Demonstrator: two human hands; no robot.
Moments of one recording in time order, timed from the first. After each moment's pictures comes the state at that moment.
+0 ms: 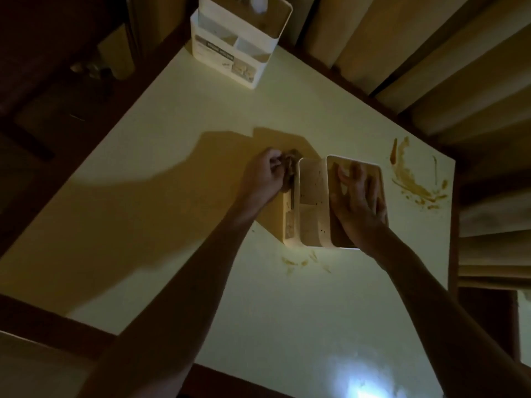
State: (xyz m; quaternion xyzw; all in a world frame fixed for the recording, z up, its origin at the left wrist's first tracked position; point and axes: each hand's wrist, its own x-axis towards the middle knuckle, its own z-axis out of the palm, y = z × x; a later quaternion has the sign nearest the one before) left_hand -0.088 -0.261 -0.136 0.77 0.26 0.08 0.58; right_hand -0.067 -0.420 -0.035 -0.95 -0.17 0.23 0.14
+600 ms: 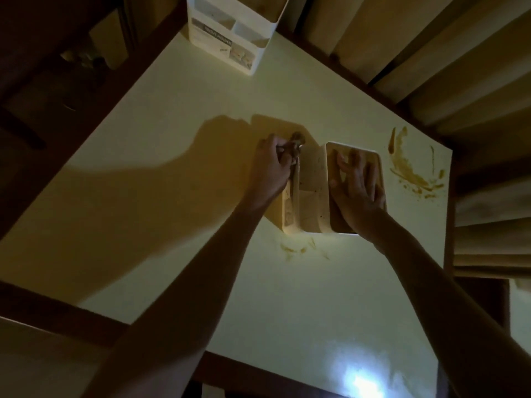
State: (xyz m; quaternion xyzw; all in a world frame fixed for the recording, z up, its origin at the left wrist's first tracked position) left_hand -0.084 -0.275 -0.145 0.72 0.25 0.15 0.63; right_hand -0.065 -0.422 -0.044 -0.96 -0.17 0.21 0.11
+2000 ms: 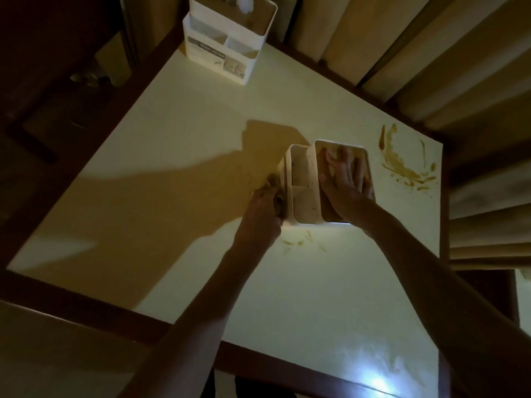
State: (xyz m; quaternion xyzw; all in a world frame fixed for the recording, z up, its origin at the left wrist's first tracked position) left_hand -0.170 -0.318 -0.135 0.83 0.18 0.11 0.52; right_hand -0.059 -0.429 -0.052 -0.96 -0.18 0.21 0.07
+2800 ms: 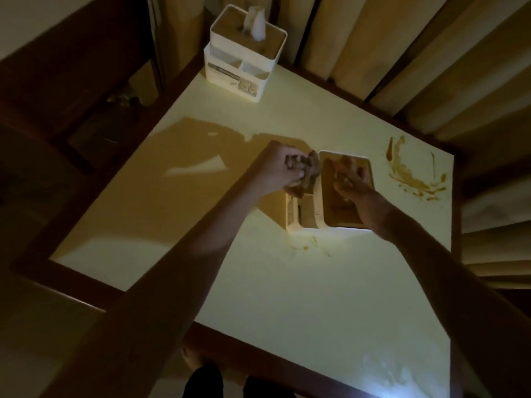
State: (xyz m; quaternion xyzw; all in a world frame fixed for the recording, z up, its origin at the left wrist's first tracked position) left_hand -0.114 -0.261 -0.066 0.81 0.14 0.05 0.56; right_hand -0.042 -0.455 -0.040 -0.82 -0.15 0.35 0.44
